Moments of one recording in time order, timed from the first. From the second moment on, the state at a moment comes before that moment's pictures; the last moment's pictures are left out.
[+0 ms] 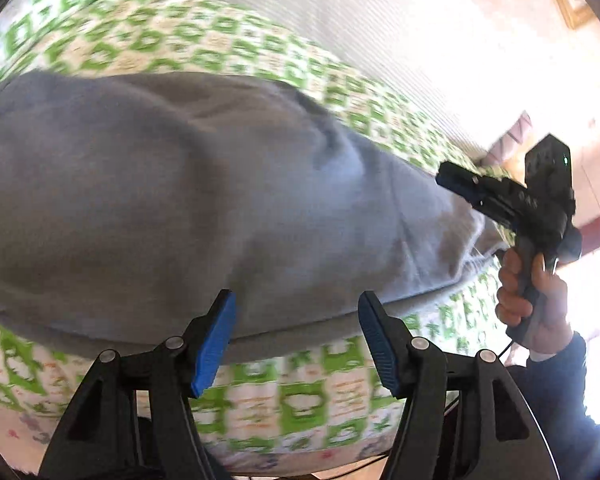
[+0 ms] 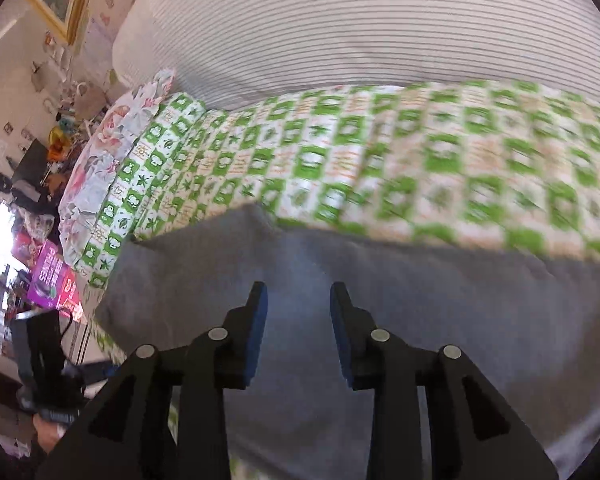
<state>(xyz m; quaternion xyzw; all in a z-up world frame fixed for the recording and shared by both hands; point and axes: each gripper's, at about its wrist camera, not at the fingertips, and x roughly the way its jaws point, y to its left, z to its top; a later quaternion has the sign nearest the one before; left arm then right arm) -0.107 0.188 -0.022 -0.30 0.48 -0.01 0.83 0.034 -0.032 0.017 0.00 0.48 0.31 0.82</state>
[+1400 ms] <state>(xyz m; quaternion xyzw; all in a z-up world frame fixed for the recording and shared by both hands) 0.028 -0.020 -0.040 0.00 0.58 -0.19 0.79 0.014 -0.364 0.010 0.22 0.44 0.07 0.86</state>
